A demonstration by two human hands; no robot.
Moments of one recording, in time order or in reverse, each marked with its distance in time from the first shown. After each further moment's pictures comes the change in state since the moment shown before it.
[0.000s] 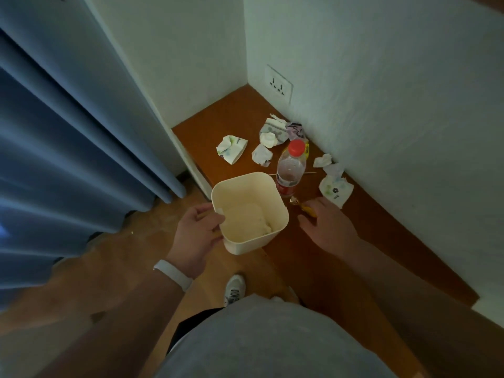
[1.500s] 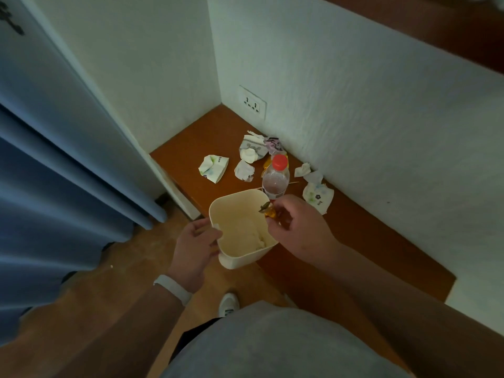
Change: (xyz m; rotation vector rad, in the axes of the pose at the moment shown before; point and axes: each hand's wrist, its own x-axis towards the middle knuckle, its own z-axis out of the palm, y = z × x) left_hand 0.019 0.009 0.006 0.109 -0.073 -0.012; right_hand -0.017 -0.092 -0.043 0.255 0.134 -0.052
